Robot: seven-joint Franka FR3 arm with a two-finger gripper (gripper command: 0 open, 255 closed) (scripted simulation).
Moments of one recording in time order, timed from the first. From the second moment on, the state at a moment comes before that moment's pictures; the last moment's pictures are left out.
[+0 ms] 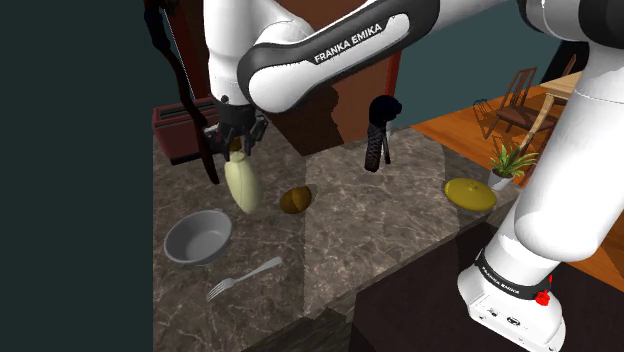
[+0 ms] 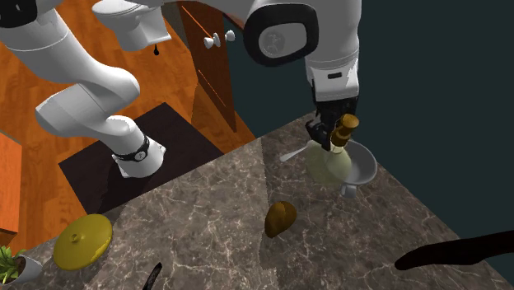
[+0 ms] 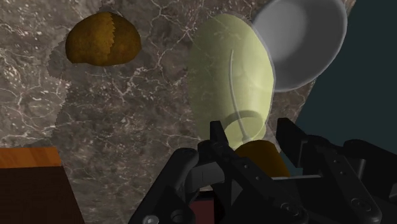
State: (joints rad) arm 0.05 0.09 0.56 -1.89 -0.25 2.25 0.87
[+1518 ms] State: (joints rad) arm 0.06 0.08 0.57 -1.60 -0.20 1.96 0.81
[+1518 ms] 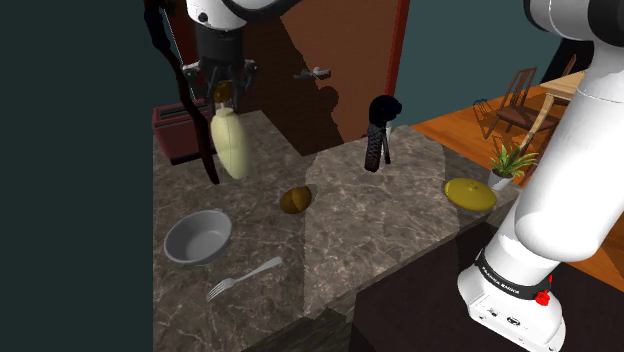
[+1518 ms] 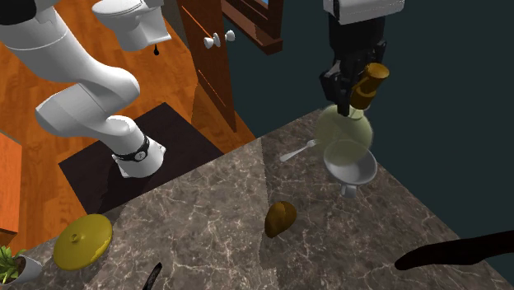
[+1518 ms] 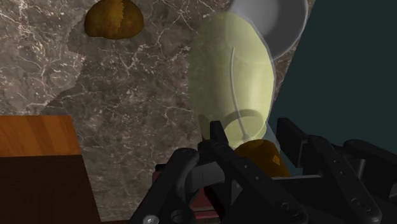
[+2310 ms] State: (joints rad) arm 0.08 0.13 0.58 -1.38 -0.23 1.78 0.80
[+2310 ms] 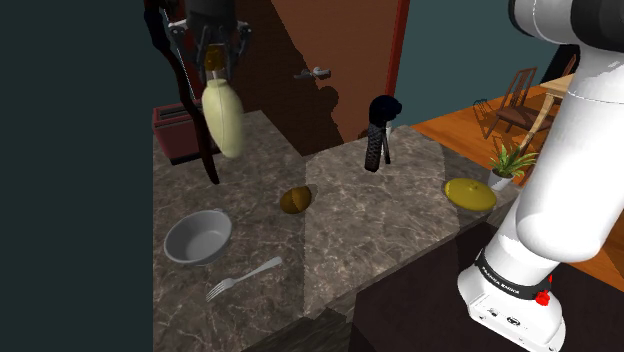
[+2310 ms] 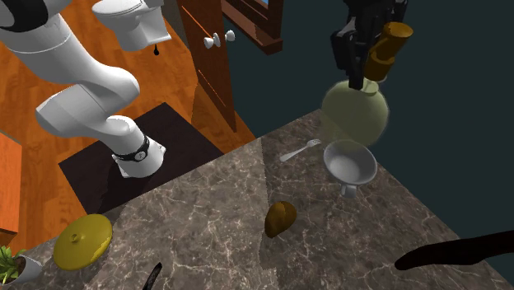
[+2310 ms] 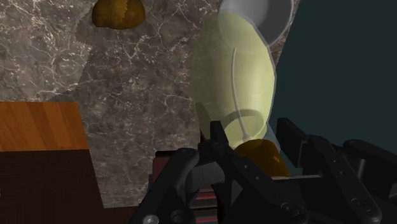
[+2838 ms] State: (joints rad) arm 0.02 0.02 0.55 -1.43 -0.15 1.75 0.72
